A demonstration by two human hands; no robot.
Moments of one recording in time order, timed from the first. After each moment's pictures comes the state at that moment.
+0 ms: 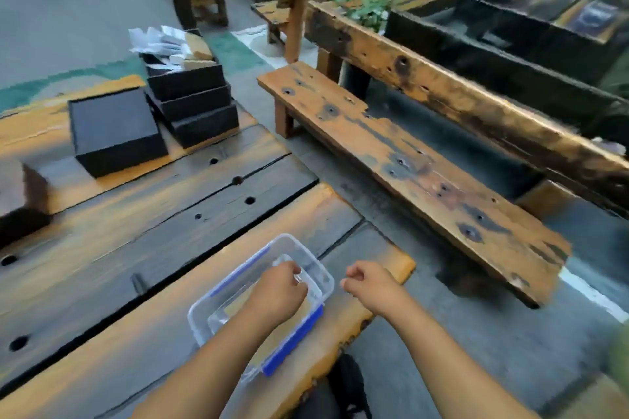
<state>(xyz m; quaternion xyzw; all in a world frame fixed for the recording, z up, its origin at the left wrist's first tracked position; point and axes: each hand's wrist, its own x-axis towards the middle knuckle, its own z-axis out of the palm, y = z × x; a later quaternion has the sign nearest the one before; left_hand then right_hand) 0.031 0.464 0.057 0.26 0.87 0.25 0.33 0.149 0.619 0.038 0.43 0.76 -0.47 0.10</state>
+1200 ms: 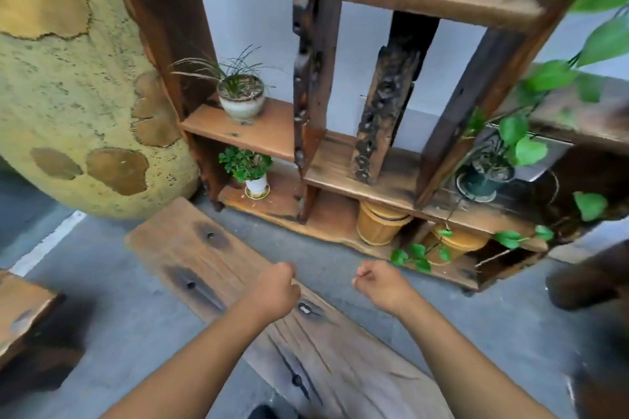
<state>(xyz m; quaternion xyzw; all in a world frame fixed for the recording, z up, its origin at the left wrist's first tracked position) 0.639 0.485 0.058 0.93 0.16 -0.18 0.28 0.719 0.279 0.027 0.89 0.03 -0.30 -0.34</state>
